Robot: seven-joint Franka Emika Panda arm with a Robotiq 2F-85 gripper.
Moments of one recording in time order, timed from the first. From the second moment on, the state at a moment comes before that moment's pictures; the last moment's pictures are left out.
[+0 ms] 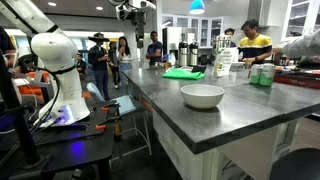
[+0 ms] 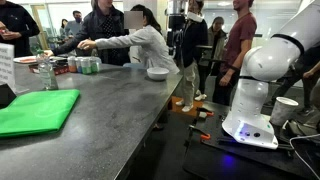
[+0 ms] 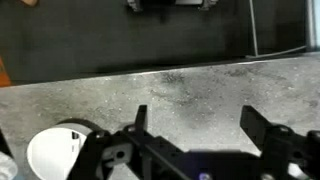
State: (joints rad) arm -0.01 -0.62 0.02 -2.51 -0.02 1.90 0.02
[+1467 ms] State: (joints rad) arm -0.08 -0.50 -0.08 -2.43 -0.06 1.98 -0.02
